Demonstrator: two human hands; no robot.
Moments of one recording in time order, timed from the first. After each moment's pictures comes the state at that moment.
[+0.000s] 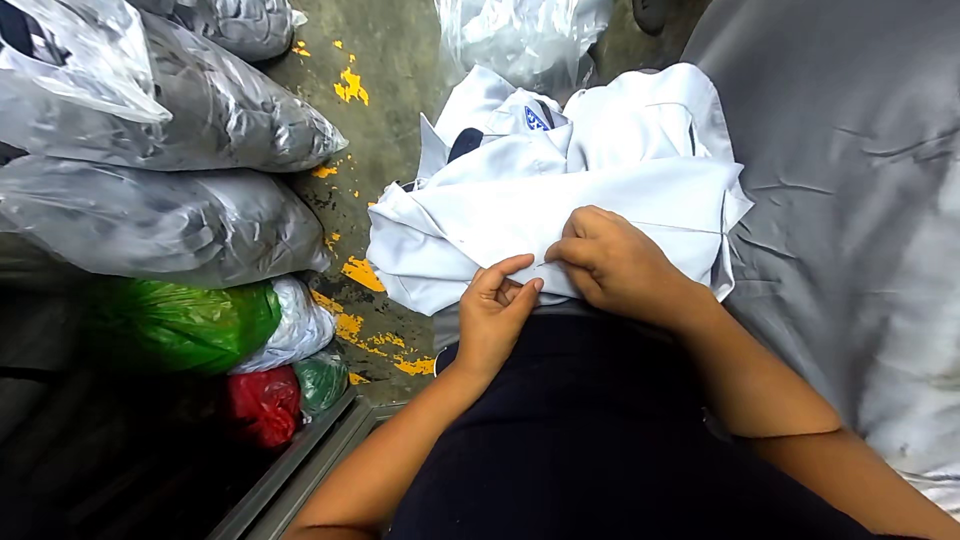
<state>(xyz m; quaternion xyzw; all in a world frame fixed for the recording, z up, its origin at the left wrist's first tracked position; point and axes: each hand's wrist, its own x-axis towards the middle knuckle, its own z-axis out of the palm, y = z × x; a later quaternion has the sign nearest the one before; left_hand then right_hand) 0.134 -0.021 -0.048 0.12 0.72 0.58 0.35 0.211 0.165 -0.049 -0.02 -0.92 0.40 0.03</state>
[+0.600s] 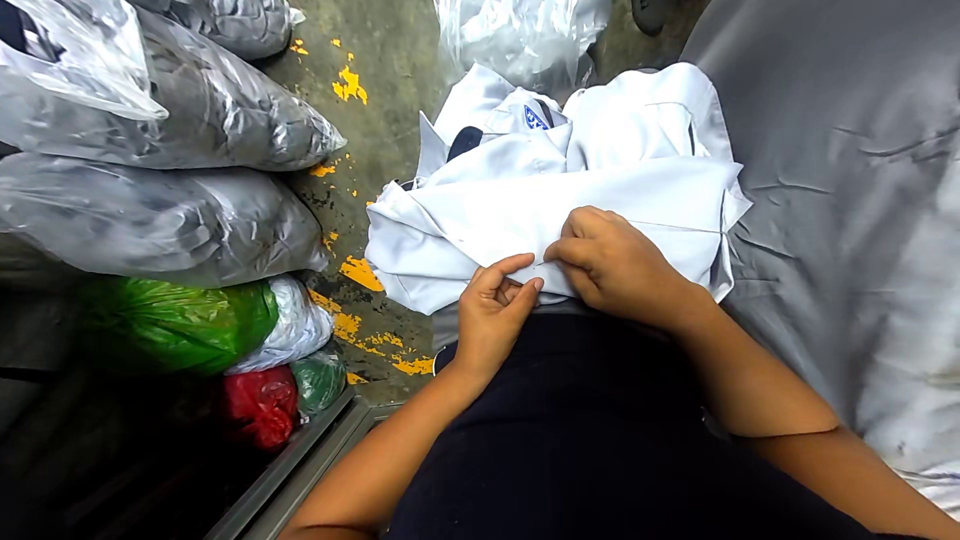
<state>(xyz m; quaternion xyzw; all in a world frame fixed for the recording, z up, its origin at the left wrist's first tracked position) 0.134 -0.020 -0.048 0.11 0.72 0.59 0.36 0.210 0.162 -0.047 -0.03 -0.92 0.39 0.03</state>
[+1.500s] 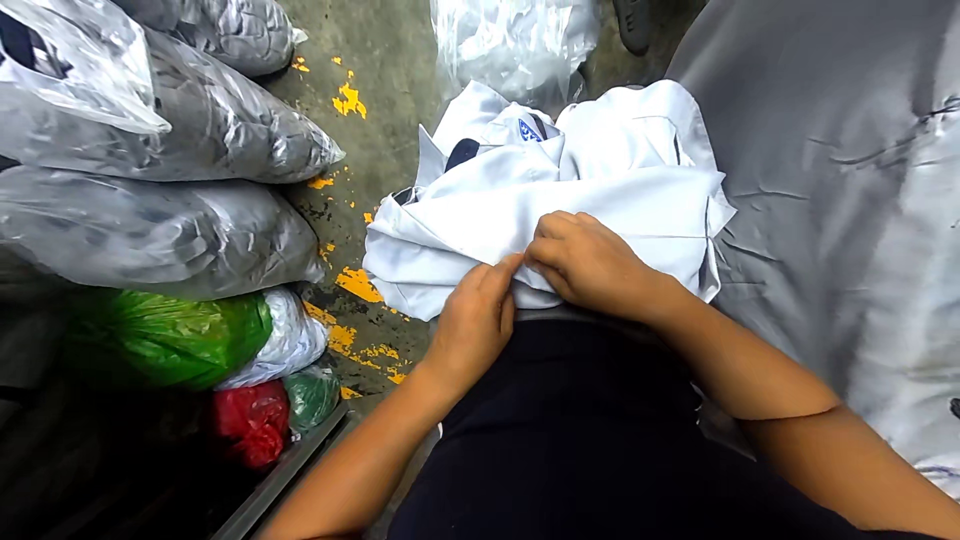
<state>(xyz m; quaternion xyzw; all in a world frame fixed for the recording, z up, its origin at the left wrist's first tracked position) 0.103 -0.027 -0.029 0.48 0.81 0.27 0.19 0.192 0.158 -0.049 0.01 -0.92 0.38 0.01</state>
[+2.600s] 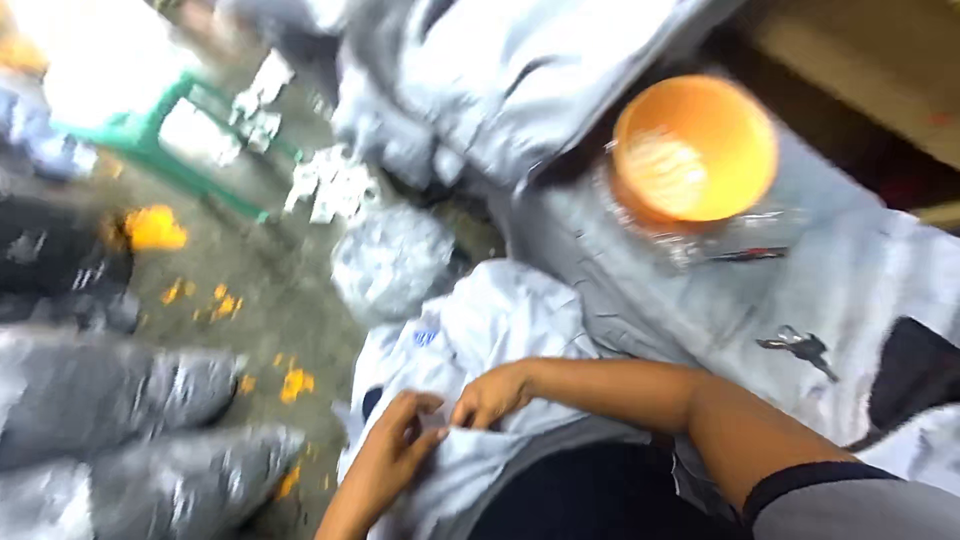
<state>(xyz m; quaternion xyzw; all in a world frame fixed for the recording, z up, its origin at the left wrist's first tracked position) 0.006 0.057 -0.020 0.61 0.66 0.22 0.39 0.190 0.193 -0.067 -0.04 -0.66 0.74 -0.16</state>
